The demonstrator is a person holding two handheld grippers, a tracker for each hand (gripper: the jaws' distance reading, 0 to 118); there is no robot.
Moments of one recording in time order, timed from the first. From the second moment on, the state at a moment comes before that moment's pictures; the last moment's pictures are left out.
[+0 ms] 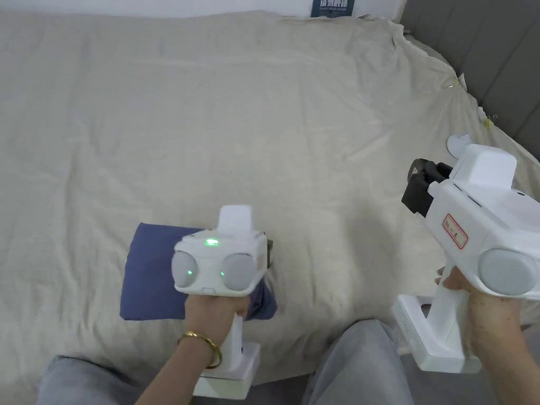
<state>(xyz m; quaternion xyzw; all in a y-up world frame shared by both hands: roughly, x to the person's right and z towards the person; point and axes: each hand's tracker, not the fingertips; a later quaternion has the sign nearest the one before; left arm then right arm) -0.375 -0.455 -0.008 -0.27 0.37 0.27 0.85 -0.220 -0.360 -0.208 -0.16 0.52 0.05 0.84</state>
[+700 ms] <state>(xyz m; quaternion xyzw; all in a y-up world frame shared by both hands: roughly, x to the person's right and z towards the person) -0.391 -0.366 0.160 -0.08 0.57 0.09 0.81 -0.312 -0.388 -0.067 -0.16 0.62 0.04 0.77</state>
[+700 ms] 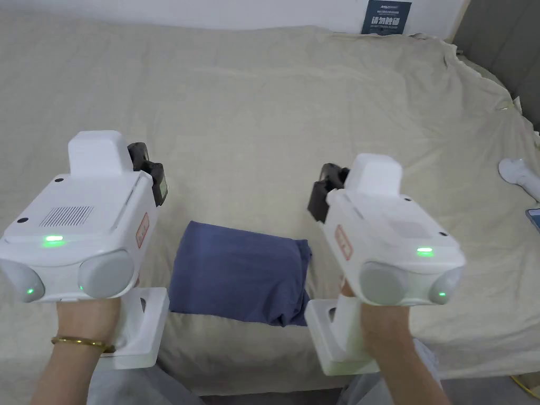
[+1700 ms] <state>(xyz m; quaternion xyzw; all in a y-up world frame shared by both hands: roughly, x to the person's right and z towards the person) -0.464 -0.423 0.204 -0.17 0.40 0.35 0.83 -0.363 -0.535 0.013 -0.30 0.61 0.15 0.72</state>
